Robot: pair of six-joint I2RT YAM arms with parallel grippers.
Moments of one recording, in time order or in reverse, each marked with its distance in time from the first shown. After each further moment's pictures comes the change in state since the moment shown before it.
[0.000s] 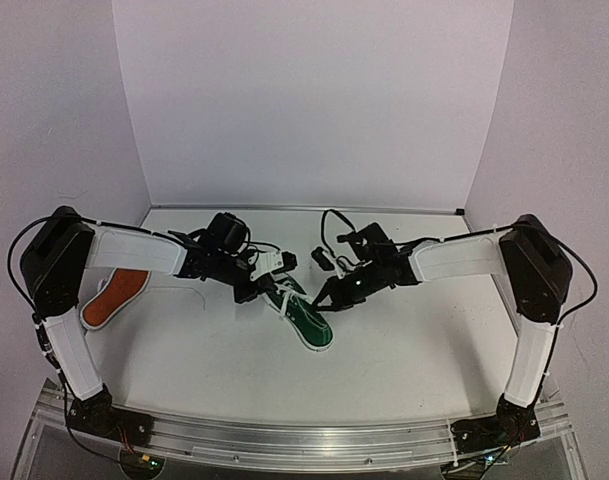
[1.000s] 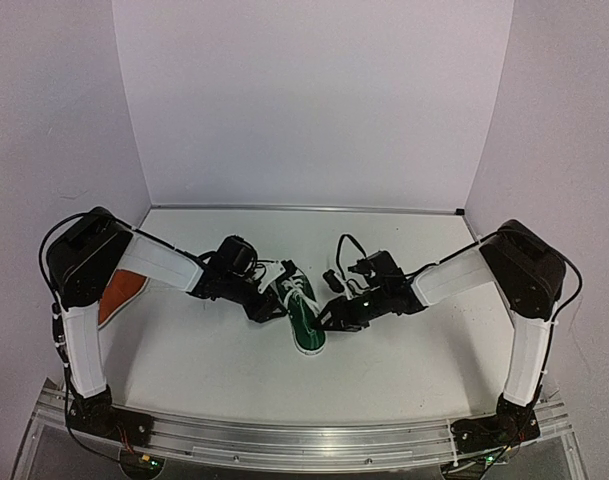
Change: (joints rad) left arm -0.013 0.142 -0.086 0.221 0.031 -0.423; right arm -0.029 0.048 -0.226 0.326 -0.100 0.195
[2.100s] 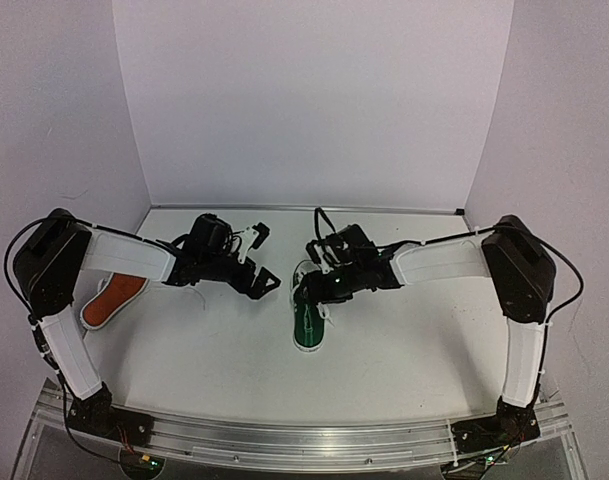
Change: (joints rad) left arm 0.083 -0.177 -0.052 0.053 -0.053 -0.254; right arm 0.093 0.028 0.317 -0.252 0.371 0.002
